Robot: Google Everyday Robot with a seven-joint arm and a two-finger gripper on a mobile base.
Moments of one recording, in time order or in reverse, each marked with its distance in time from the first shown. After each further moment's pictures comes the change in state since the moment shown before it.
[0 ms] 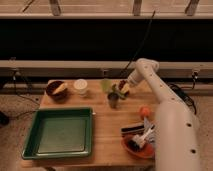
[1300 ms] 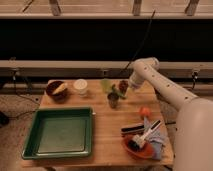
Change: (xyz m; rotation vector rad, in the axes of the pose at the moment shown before) arm 0.015 0.039 -0.055 0.072 0.118 -0.208
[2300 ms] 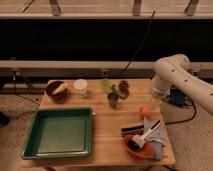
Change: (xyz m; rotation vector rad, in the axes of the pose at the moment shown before) arm 0.102 0.083 -0.134 -0.088 0.165 -0.357
